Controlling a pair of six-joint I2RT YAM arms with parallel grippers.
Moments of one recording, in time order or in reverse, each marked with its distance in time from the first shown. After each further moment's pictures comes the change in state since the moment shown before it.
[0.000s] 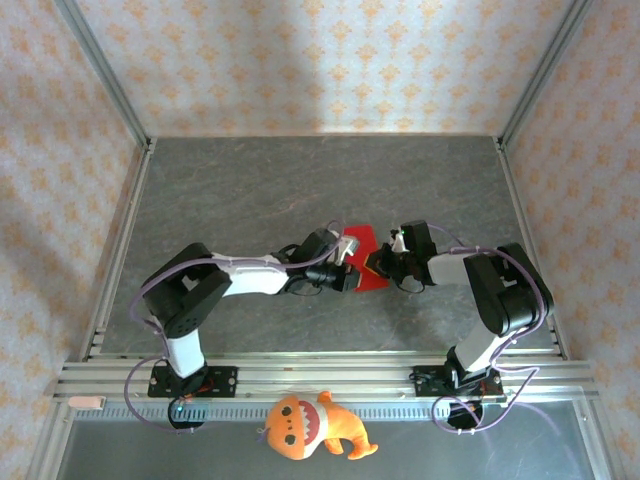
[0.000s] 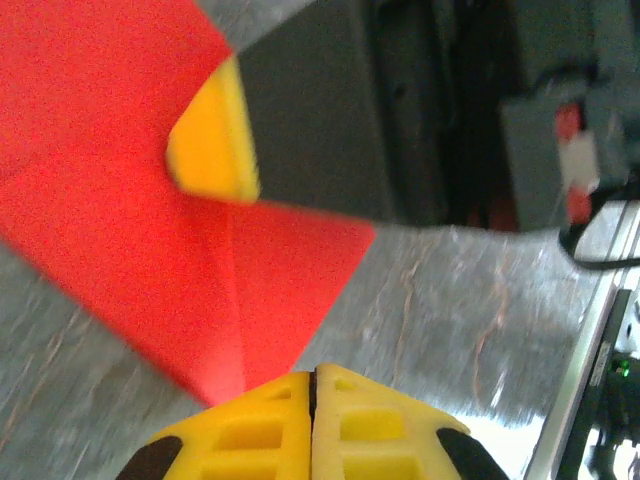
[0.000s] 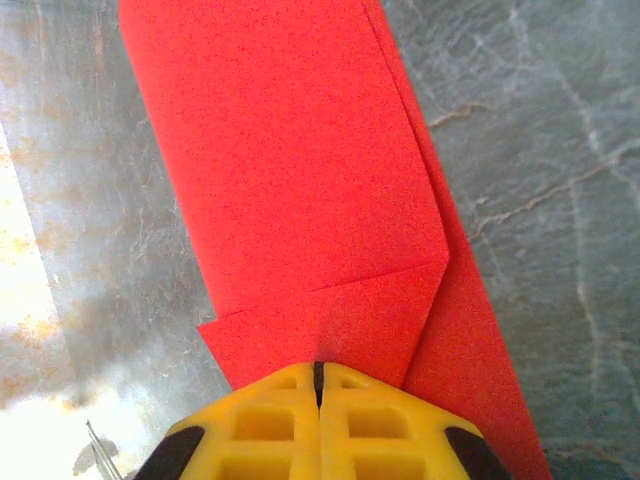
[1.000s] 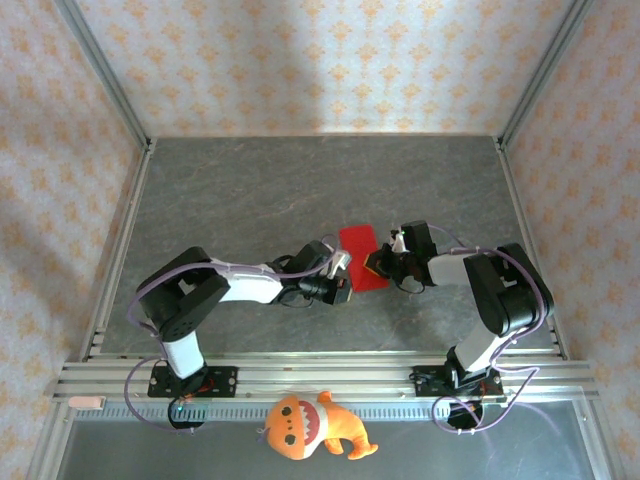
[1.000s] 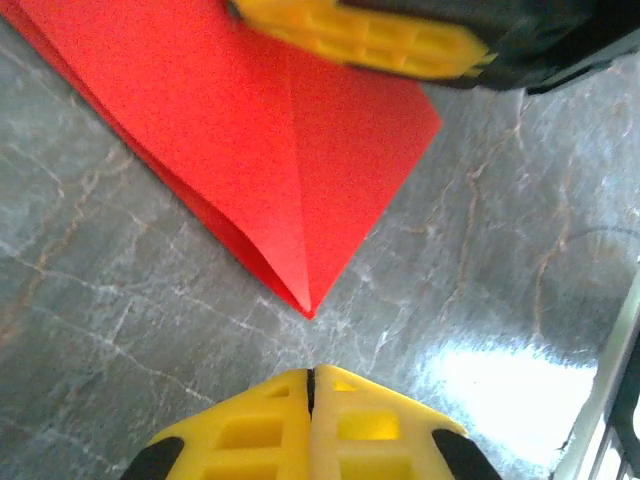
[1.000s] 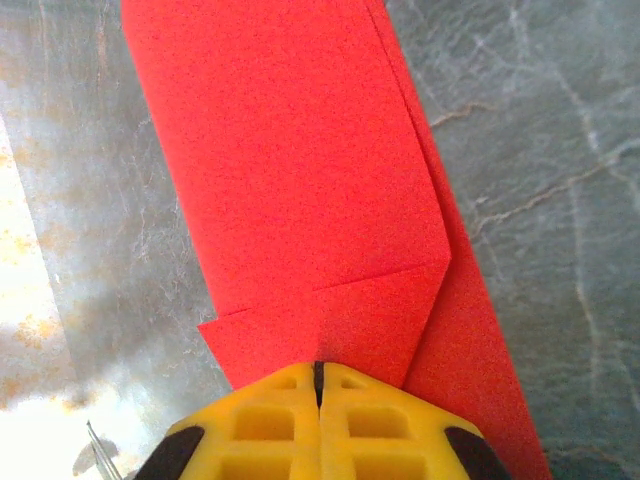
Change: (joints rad) left arm -0.012 -0.061 -0.127 -0.014 -0.014 0.002; right arm 0.000 0.000 -0.006 0.013 0.000 0.003
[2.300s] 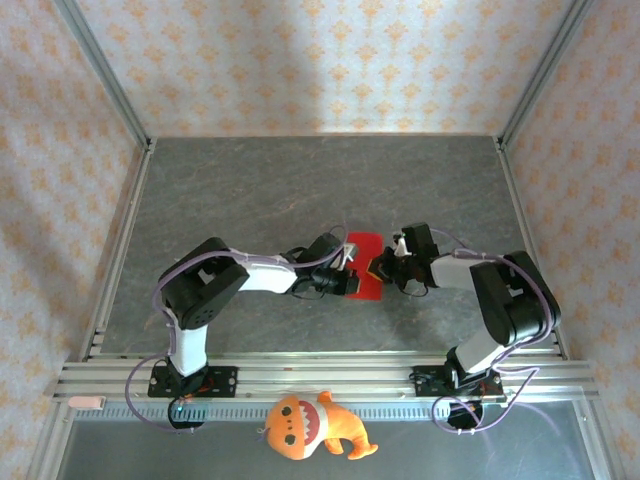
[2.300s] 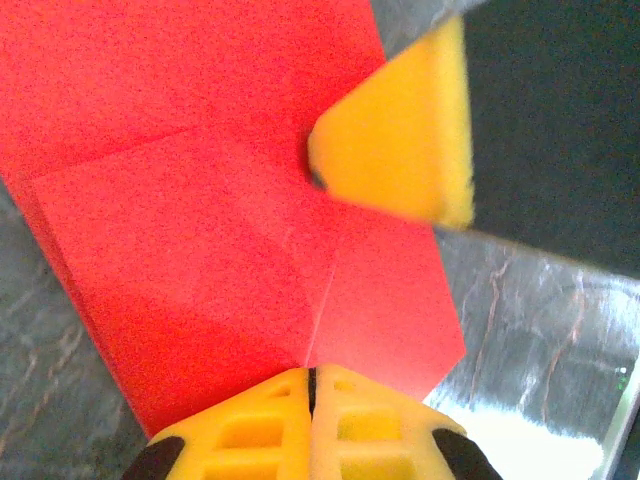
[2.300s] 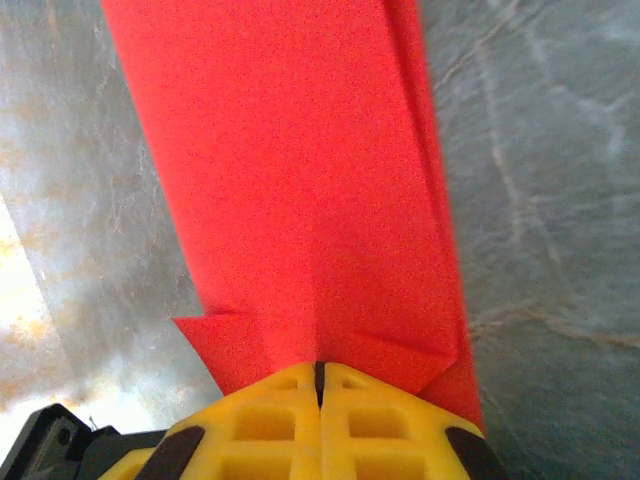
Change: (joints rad) left arm 0.006 0.143 0.130 -0.037 0.003 -0.065; right arm 0.005 -0.077 -0.005 -0.121 0.008 0.031
